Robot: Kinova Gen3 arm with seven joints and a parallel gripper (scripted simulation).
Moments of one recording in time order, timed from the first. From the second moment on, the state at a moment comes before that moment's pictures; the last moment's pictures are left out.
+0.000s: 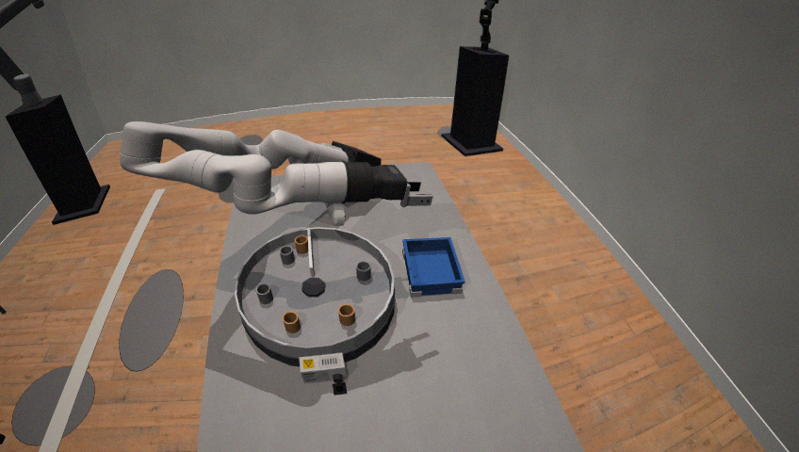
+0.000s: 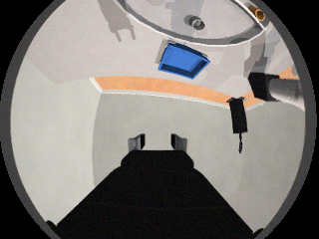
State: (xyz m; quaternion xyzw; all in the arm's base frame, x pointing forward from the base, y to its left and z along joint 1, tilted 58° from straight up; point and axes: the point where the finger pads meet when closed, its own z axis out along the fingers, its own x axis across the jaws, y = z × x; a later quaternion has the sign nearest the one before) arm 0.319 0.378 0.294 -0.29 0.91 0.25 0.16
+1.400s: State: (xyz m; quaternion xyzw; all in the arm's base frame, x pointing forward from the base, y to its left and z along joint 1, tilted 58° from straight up) arm 0.209 0.334 0.317 -0.31 0.91 0.20 0.18
